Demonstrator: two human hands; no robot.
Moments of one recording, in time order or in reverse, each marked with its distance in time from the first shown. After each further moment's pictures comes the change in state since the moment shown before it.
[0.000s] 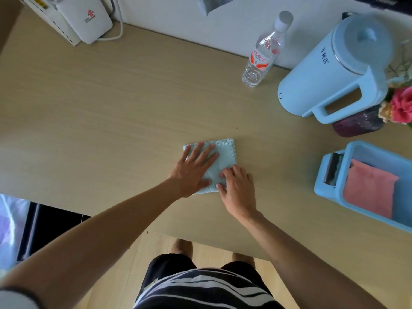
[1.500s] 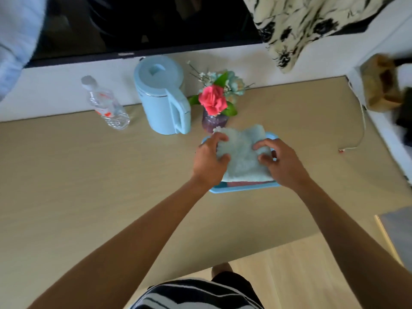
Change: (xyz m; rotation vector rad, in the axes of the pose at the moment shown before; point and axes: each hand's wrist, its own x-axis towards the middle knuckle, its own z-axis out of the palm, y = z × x) left_hand 0.140 0.319 -0.189 -1.009 0.314 0.033; right_hand -0.109 0.289 -0.254 0.476 0.236 0.475
